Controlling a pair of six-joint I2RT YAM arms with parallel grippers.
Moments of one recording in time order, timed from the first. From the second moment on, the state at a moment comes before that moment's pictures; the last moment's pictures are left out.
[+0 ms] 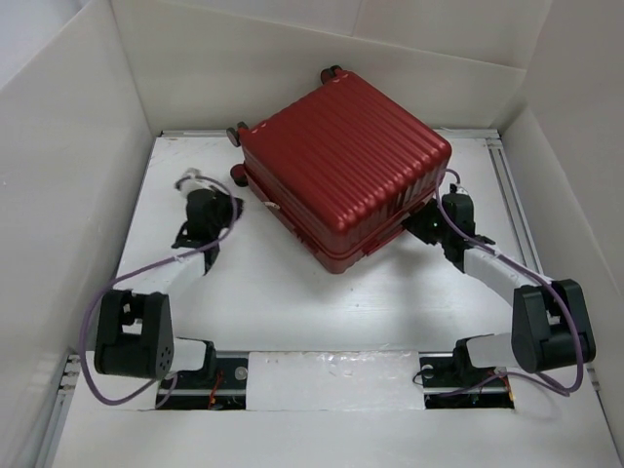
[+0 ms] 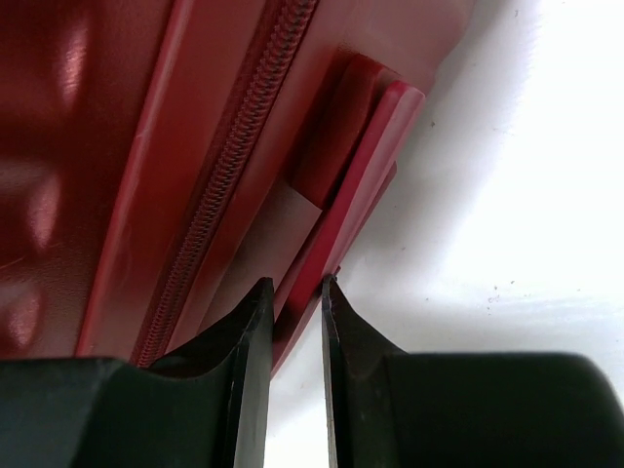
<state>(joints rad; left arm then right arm) -0.17 1.31 0.64 0.29 -0.01 -0.80 0.15 1.35 0.66 0.08 -0.07 0.72</state>
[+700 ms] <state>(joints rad) 0.15 1.66 1.02 0.36 0.09 -0.89 0.11 1.11 0.60 -0.05 -0.08 0.64</state>
